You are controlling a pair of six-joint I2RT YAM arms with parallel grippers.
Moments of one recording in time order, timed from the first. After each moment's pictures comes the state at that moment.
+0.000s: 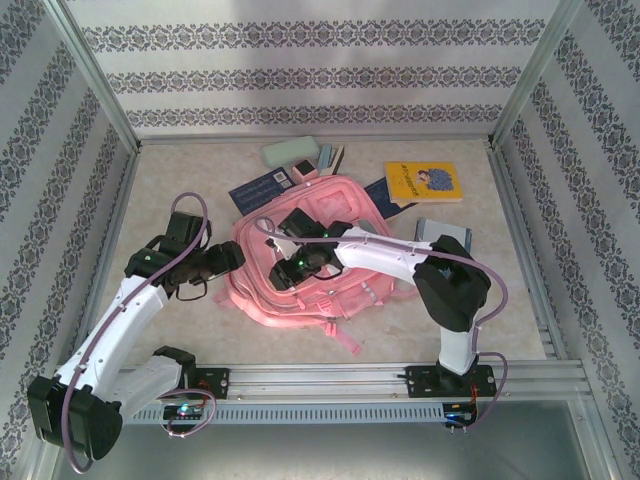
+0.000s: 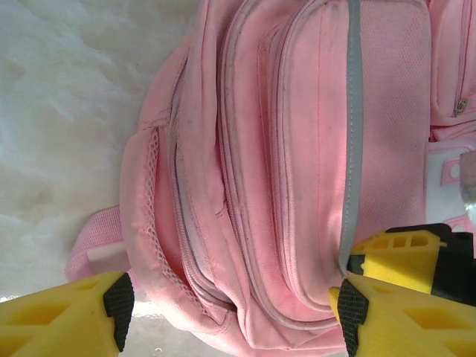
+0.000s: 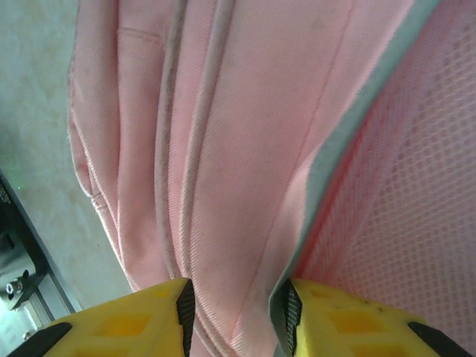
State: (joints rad) left arm -0.24 0.98 0.85 -0.86 0.14 -0.63; right arm 0.89 1.88 1.33 -0.53 -0.39 0.30
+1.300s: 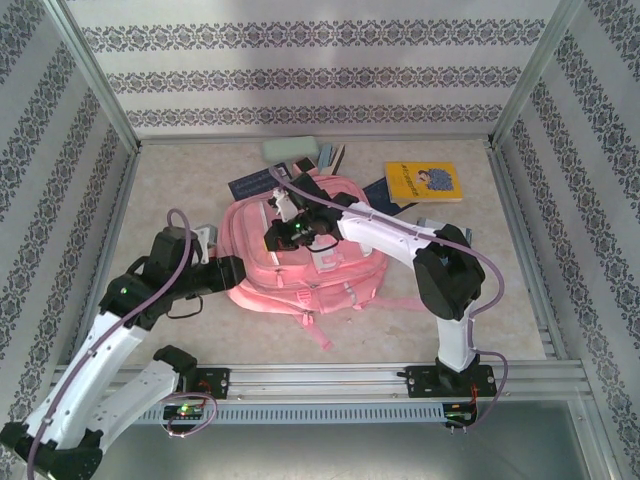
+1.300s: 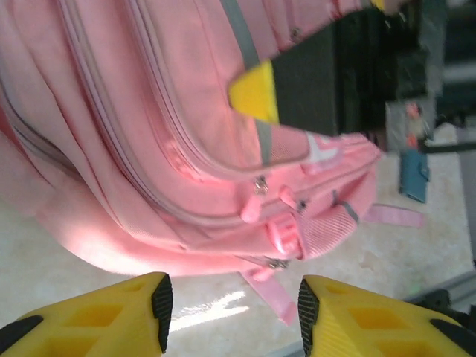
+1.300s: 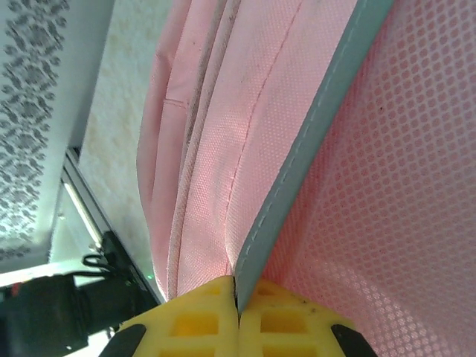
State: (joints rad) left arm -0.41 0.73 0.89 -0.94 0.21 -0.63; right arm 0.77 1.95 1.56 -0.51 -0.57 0.58
